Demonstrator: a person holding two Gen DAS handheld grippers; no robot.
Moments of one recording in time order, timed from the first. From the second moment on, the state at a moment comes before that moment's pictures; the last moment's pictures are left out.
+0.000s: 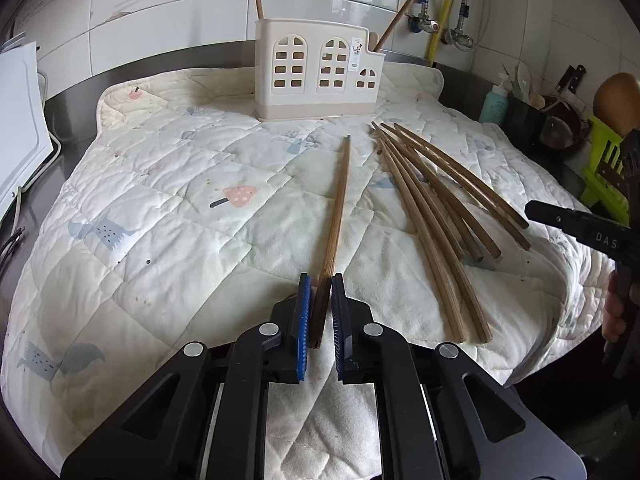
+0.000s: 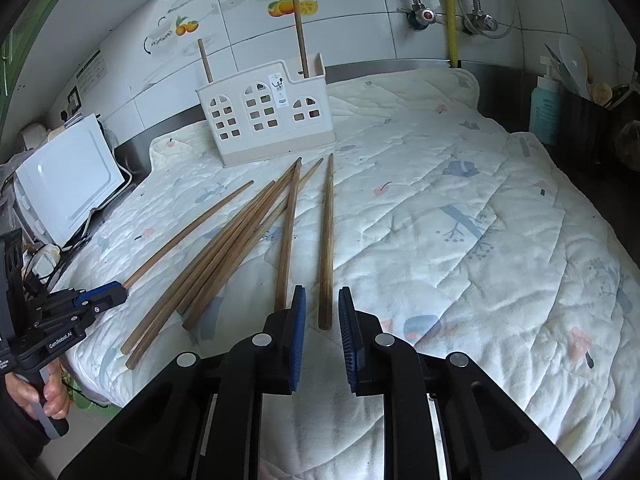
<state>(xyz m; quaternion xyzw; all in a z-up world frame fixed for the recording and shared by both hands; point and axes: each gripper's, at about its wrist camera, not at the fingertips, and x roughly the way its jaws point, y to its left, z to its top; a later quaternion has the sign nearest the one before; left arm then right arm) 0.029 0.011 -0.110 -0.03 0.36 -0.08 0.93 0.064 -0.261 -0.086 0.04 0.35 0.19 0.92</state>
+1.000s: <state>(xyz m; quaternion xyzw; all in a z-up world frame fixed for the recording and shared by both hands) 0.032 0.019 -0.041 -0.05 0.31 -0.10 0.94 0.057 -0.251 -0.005 -0.07 0.25 0.16 0.95</state>
